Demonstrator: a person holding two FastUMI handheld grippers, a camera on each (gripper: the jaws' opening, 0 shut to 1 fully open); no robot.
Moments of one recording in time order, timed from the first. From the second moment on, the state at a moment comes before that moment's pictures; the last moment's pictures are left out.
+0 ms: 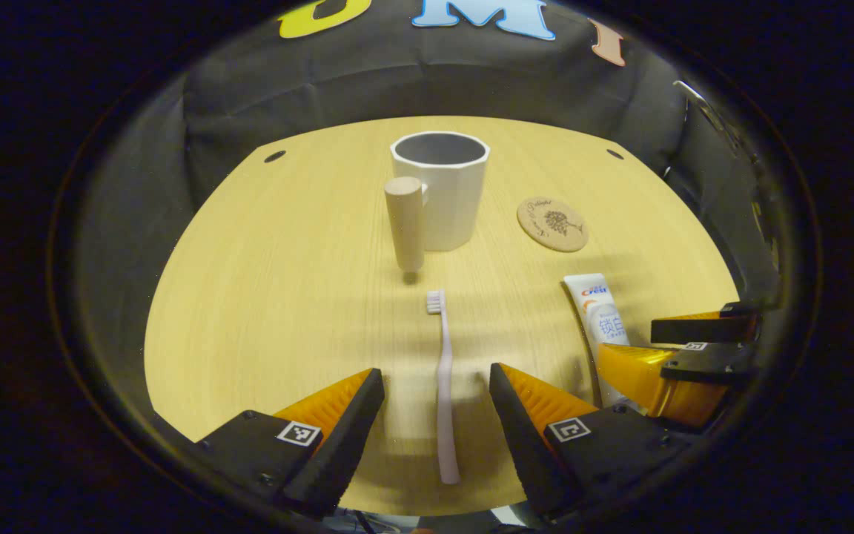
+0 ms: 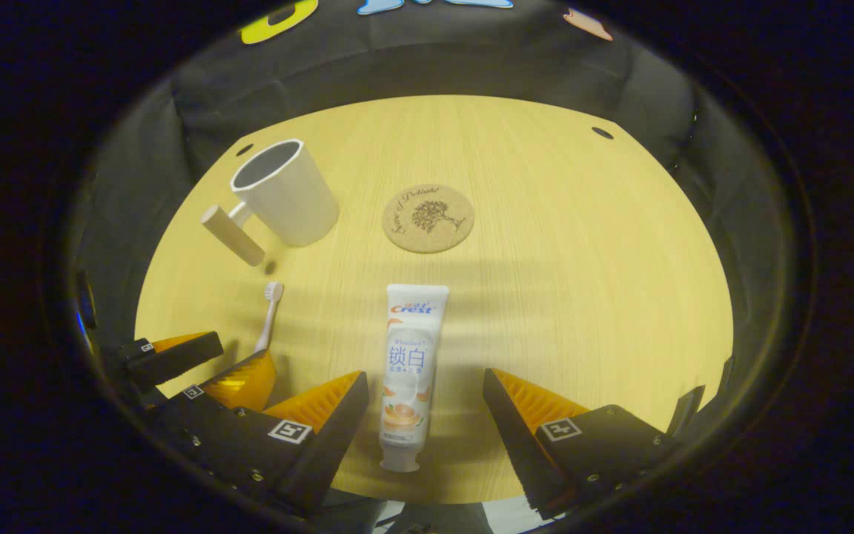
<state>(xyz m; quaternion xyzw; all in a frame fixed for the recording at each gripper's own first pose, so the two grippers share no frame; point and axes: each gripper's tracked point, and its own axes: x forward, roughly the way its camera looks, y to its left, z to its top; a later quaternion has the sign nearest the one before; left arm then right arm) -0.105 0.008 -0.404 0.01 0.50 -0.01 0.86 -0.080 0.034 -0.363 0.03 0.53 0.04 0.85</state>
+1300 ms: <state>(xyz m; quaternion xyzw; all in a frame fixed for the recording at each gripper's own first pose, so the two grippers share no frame) -0.088 0.010 -0.418 0.01 0.56 0.00 0.83 -0.086 0.033 -0.378 -0.01 0.65 0.03 0.76</state>
